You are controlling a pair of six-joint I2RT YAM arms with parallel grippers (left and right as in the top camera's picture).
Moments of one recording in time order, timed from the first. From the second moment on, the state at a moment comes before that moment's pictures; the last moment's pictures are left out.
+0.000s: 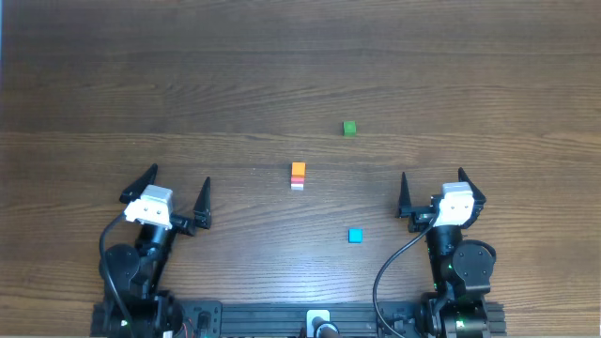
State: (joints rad) left arm 0.02 0.01 0.01 -0.05 0.26 0.01; right arm 0.05 0.02 0.01 -0.07 0.00 -0.08
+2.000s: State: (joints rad) left arm 0.02 0.01 0.01 -0.05 0.26 0.01; right arm 0.30 1.89 1.40 -0.64 -0.02 0.18
